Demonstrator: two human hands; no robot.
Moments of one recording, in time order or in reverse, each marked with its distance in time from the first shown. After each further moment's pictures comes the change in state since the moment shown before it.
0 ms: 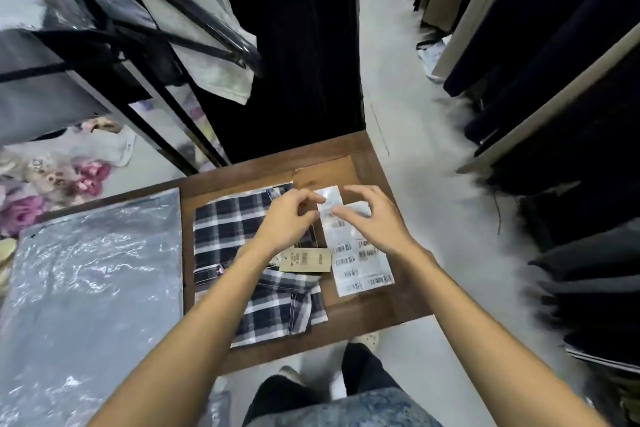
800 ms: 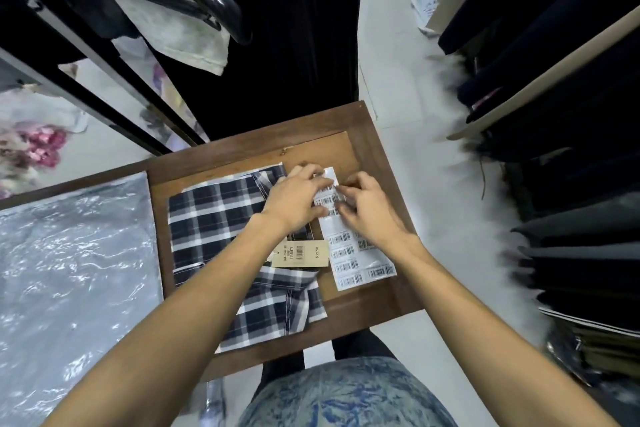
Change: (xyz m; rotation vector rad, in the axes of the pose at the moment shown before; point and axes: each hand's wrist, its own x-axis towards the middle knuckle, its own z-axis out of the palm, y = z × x) left_hand 0.060 -0.020 0.027 0.563 -0.257 0.153; right_hand 0.037 0.046 0.026 -0.496 -0.122 -0.087
